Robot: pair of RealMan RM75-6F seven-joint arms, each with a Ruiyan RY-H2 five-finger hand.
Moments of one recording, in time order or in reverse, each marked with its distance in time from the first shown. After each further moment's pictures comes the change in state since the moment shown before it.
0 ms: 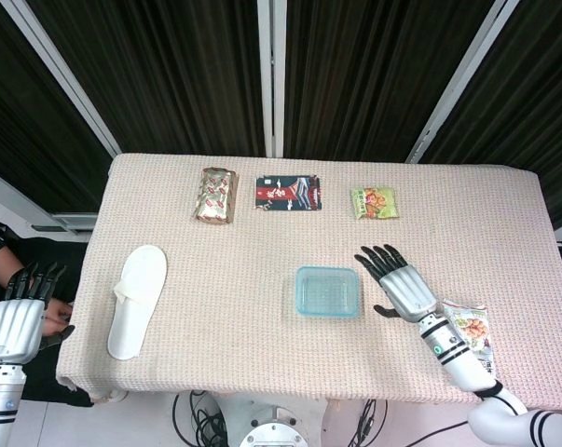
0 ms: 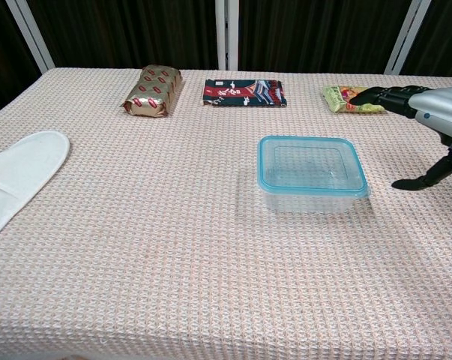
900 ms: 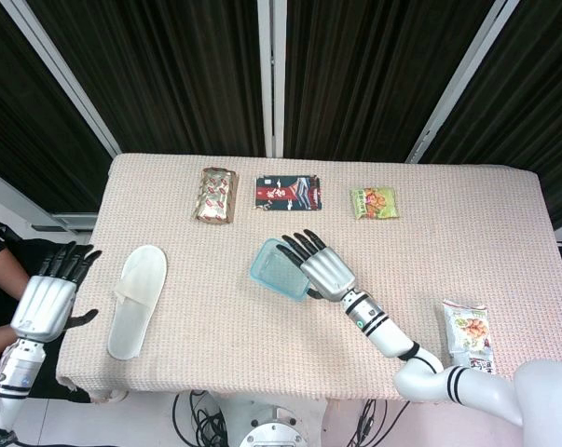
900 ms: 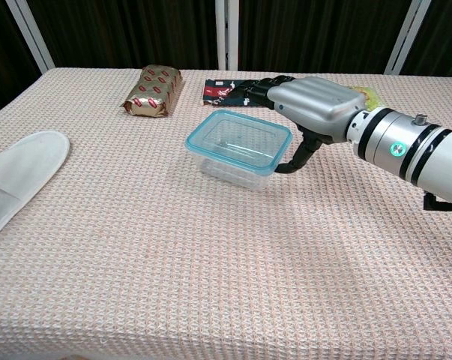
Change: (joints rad) left arm -0.147 0.046 -0.026 -0.002 0.105 -0.119 -0.033; right arm 0.259 -0.276 0.109 0.151 0.080 -0.148 -0.122
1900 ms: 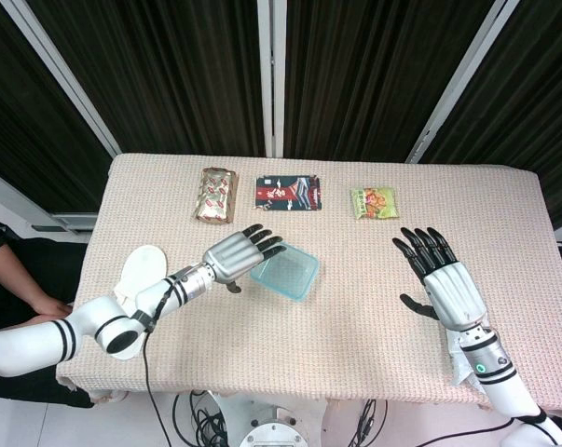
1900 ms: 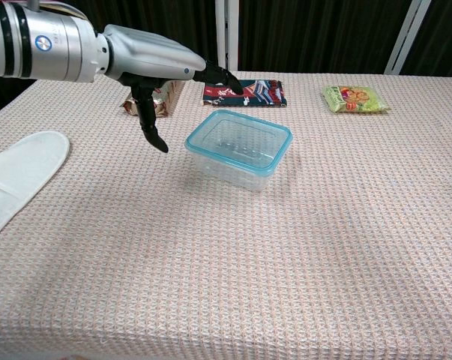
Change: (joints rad) left arm -0.783 -0.246 -0.156 0.124 -0.219 -0.866 0.049; right arm -0.361 0.469 -0.141 -0.343 -0.165 0.503 0.158
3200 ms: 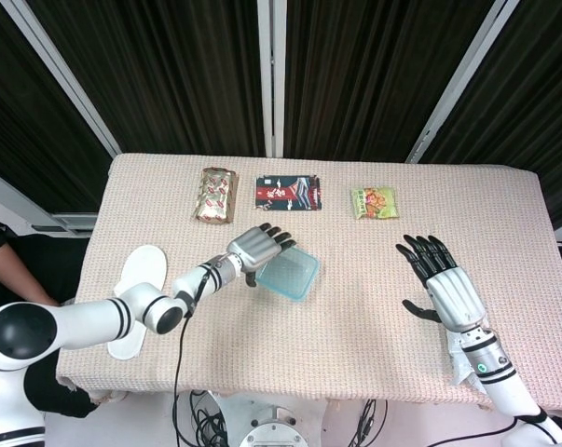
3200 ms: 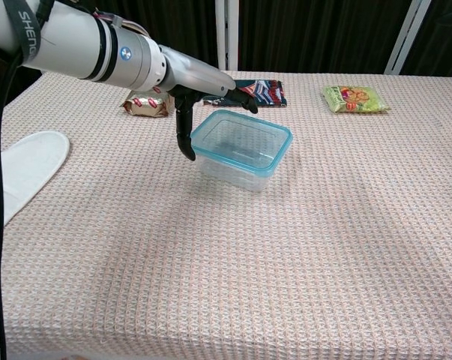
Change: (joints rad) left arm -0.298 -0.115 0.161 0.150 -0.494 -0.060 0.129; right arm -0.016 -0.046 -0.014 0.108 0.000 -0.035 0.103
